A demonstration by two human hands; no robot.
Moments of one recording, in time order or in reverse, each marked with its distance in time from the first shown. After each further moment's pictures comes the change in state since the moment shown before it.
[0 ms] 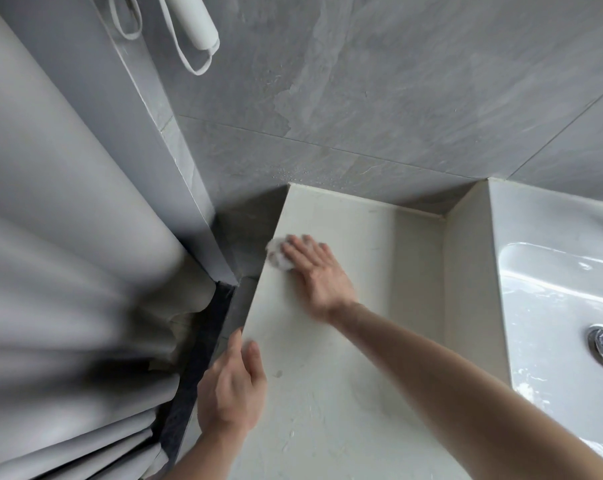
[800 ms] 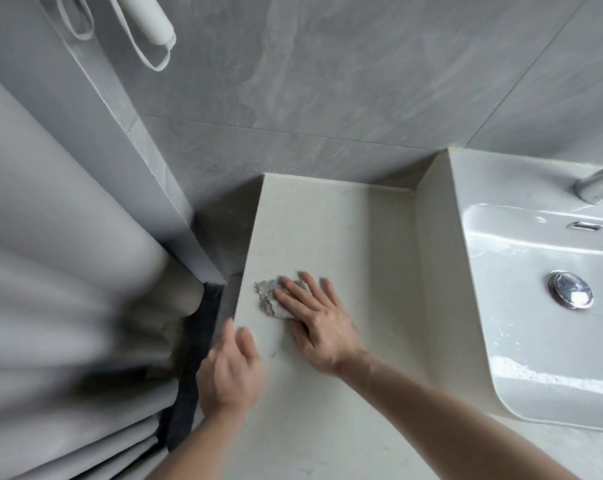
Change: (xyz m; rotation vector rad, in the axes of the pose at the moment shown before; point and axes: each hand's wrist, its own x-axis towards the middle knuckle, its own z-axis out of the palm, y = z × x) left_hand 0.000 -0.001 0.004 -0.007 0.054 0.025; right_hand -0.113 -0.043 0.013 -0.011 0.036 0.055
